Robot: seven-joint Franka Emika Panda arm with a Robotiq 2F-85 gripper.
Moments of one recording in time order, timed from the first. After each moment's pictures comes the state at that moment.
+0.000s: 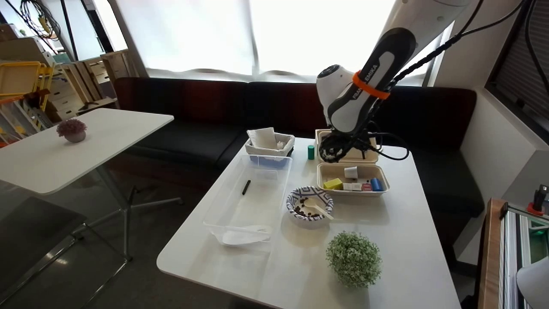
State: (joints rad) arm 0.03 0.51 -0.29 -2.11 -0.27 2.48 1.09
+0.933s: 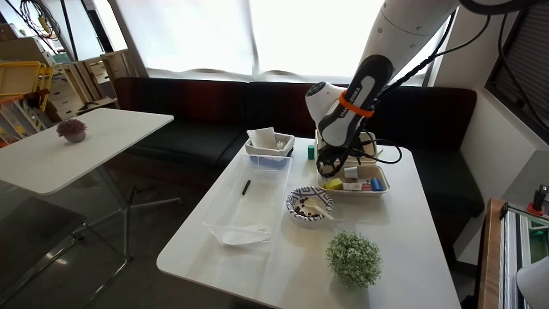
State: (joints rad) arm 0.05 0.67 -0.29 -1.99 -0.29 2.43 1.02
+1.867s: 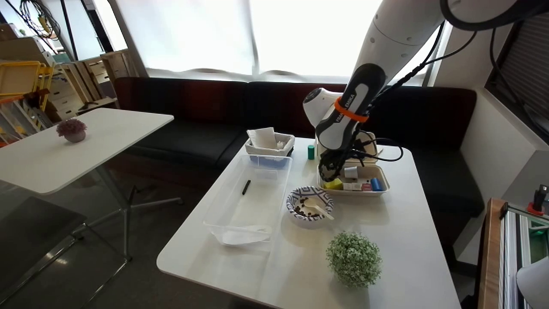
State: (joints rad) arm 0.05 0.73 -0.29 -1.93 -0.29 2.35 0.95
